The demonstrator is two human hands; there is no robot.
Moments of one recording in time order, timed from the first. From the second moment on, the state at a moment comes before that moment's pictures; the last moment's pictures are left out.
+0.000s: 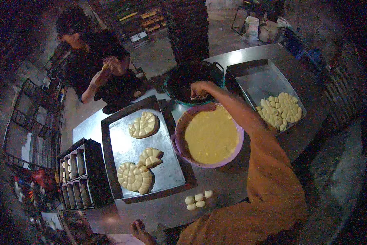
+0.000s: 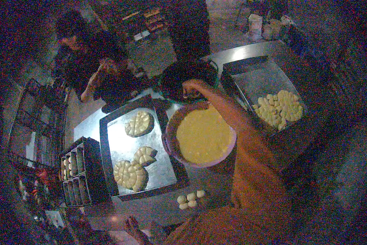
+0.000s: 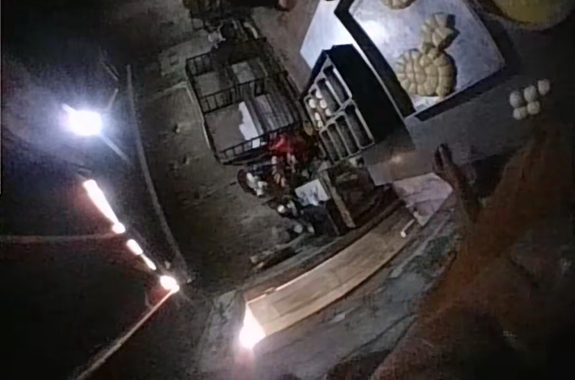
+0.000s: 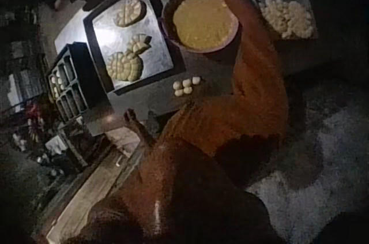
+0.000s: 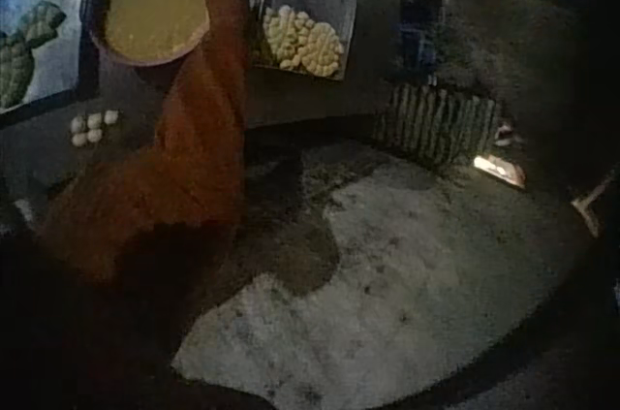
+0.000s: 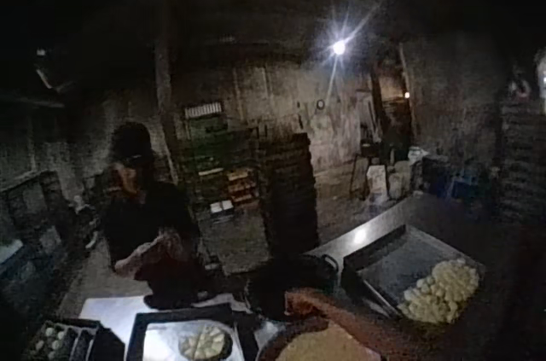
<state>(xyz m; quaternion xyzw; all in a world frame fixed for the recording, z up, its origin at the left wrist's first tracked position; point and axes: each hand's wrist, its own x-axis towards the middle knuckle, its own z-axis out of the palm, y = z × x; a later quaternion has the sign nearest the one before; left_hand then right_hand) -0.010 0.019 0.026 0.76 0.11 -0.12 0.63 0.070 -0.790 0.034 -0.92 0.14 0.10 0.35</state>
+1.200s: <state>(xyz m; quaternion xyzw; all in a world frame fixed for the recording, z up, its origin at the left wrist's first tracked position) -0.028 -0.158 0.114 0.73 -0.22 -0.25 0.59 -0.026 -0.561 0.180 -0.60 0.02 0.06 0.80</state>
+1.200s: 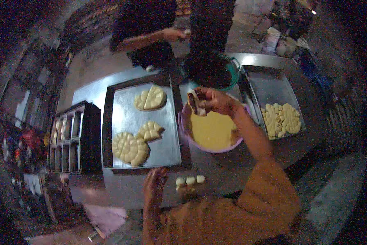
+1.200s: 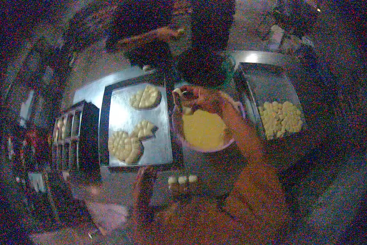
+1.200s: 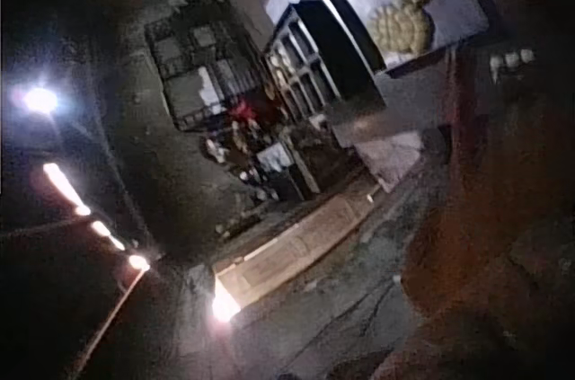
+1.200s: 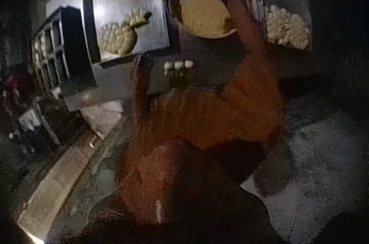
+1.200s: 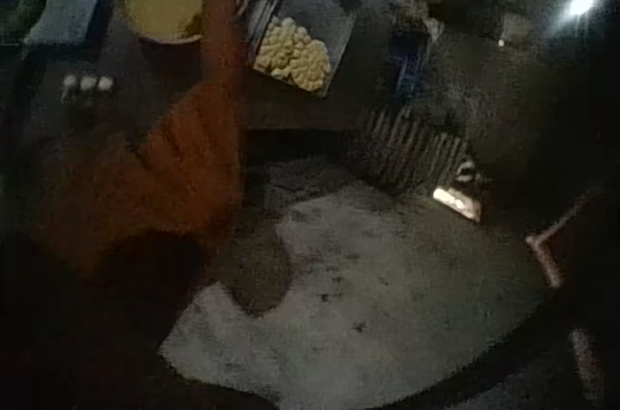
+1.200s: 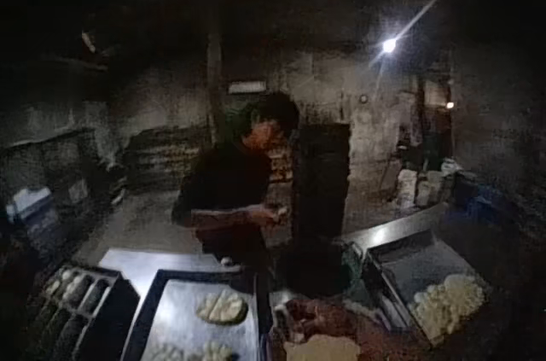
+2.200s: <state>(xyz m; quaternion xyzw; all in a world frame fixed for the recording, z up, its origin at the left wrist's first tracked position) 0.005 -0.106 0.152 0.57 -0.16 -0.37 0.71 -0.123 -0.239 0.155 -0.95 0.00 -0.24 0.19</state>
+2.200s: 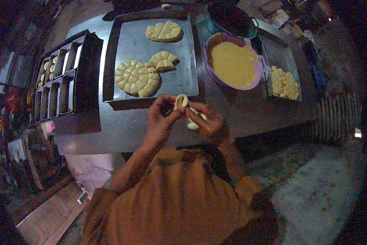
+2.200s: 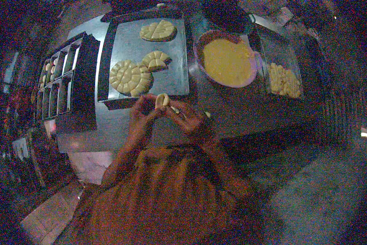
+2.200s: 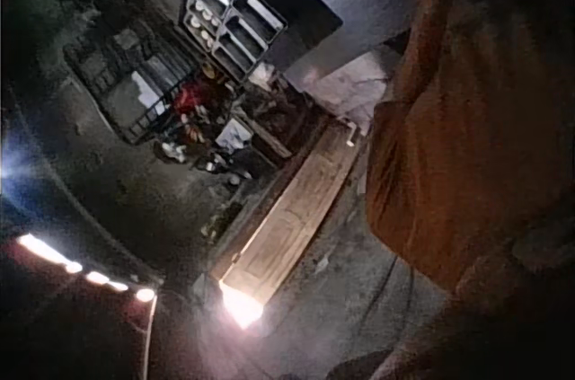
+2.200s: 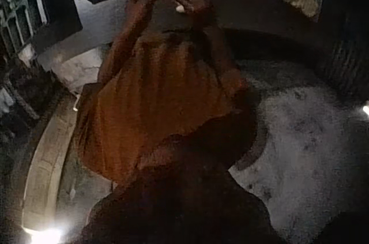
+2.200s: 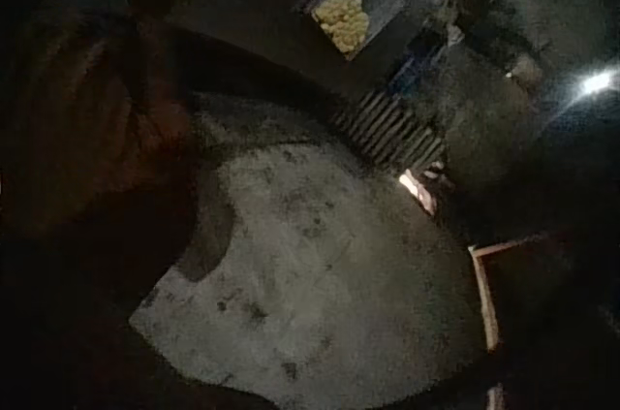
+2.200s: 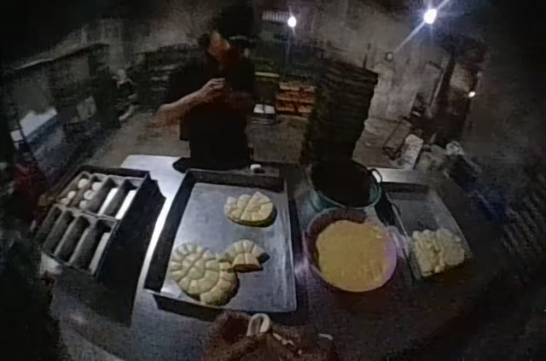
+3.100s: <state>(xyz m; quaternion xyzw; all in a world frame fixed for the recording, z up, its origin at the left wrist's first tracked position) 0.018 -0.093 0.116 0.36 -0.03 -0.57 0.74 -0.104 -0.187 0.143 -0.90 0.20 -0.34 0.17</state>
